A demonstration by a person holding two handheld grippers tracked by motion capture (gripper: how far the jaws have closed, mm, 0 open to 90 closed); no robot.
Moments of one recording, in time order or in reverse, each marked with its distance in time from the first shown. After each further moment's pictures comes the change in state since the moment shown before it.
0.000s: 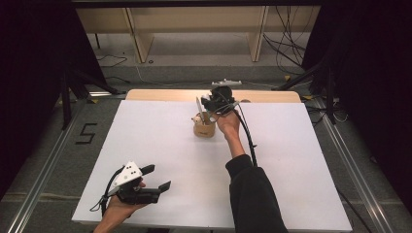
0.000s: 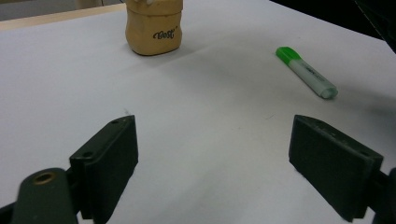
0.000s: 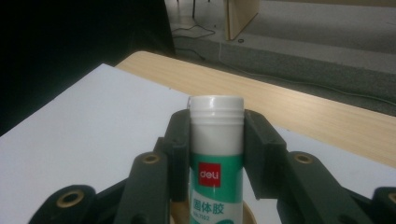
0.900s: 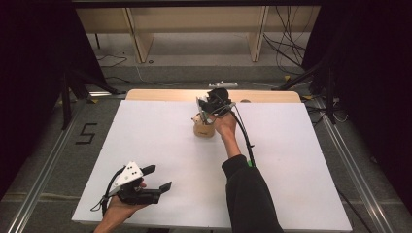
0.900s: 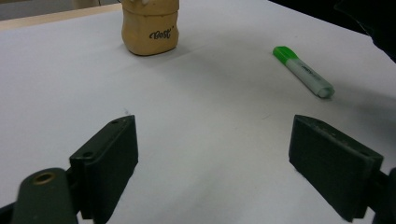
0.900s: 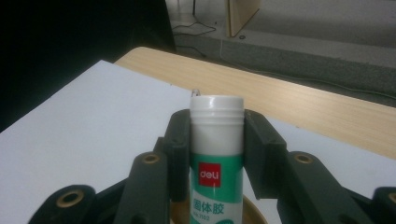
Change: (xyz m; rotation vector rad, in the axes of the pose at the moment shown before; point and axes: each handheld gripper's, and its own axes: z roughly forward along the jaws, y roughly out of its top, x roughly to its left) left arm -0.001 0.000 0.001 0.004 -0.009 0.005; right arm 0.003 -0.006 0.015 0.005 0.004 0.010
